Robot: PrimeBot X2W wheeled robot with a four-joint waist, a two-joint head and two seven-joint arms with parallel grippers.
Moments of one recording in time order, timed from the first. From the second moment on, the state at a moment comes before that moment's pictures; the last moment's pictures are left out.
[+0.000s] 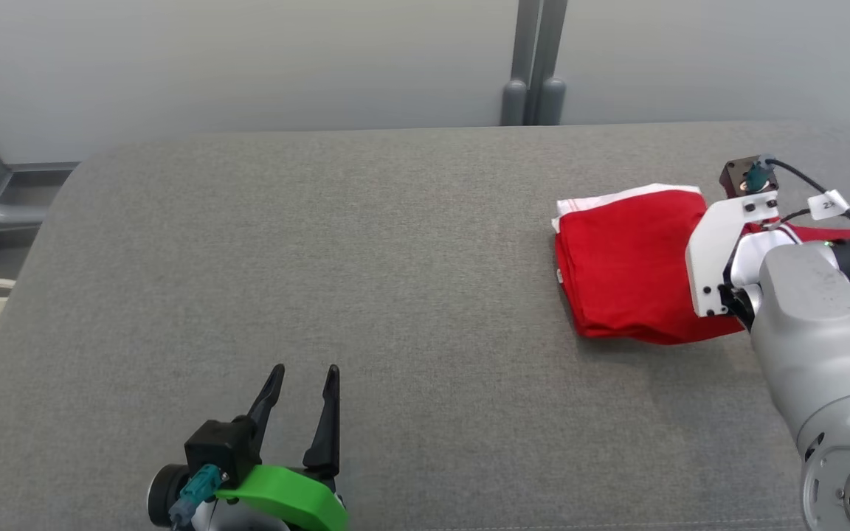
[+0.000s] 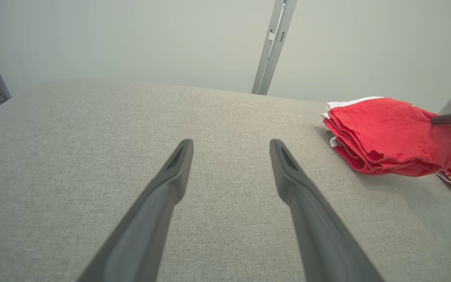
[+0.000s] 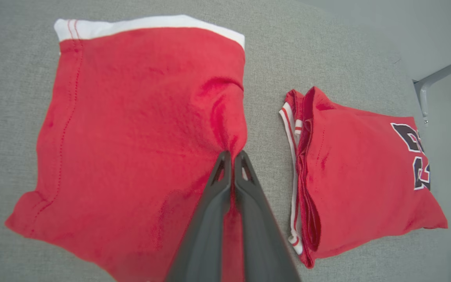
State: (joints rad) left arm -0.07 0.17 -0.45 0.21 -0.48 0.10 -0.22; right arm -0.96 -0.11 -0.43 1.28 -0.54 0.13 0.32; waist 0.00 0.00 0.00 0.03
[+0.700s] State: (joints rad) left arm -0.13 0.17 -0.47 0.23 -0.48 0.08 -0.23; right arm -1.07 -0.28 -0.15 1.29 -0.53 0.13 0.32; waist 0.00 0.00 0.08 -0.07
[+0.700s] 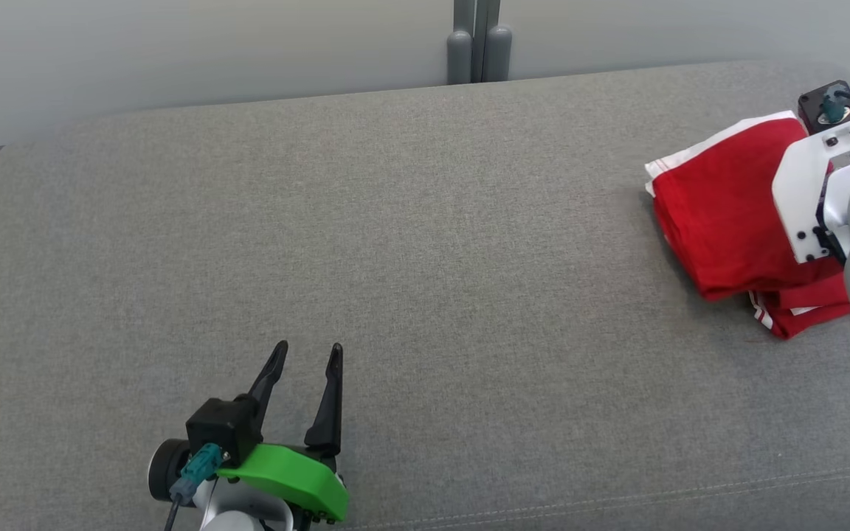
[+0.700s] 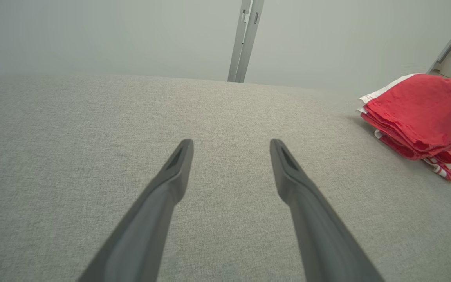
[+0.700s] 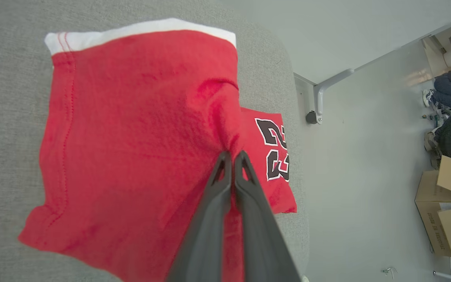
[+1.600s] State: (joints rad) left arm -0.16 0.22 -0.50 0.17 -0.46 0.09 -0.18; right arm -0.86 -0.49 -0.32 1.02 -0.52 0.13 0.37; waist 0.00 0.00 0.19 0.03
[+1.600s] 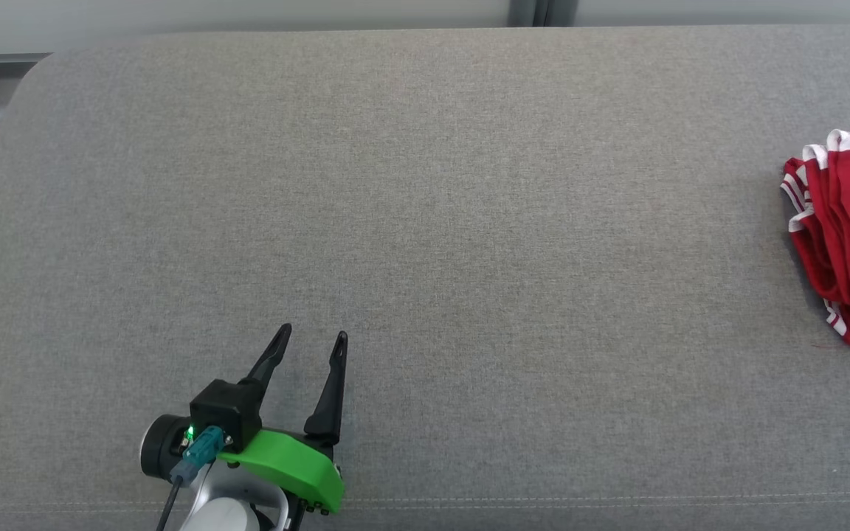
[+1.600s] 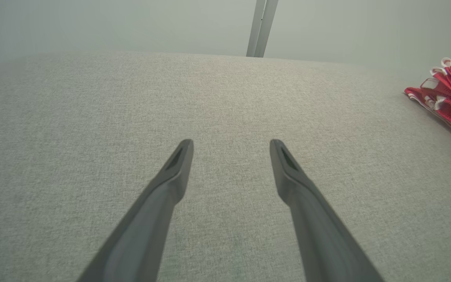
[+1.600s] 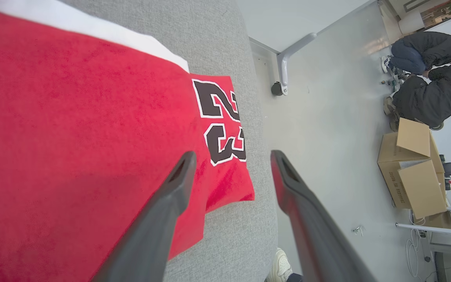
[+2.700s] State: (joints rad) left arm -0.10 0.21 -0.28 0.29 -0.66 0.17 -0.23; right arm -0.55 -0.14 -0.13 0.68 -0.13 0.13 -0.17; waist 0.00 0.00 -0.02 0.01
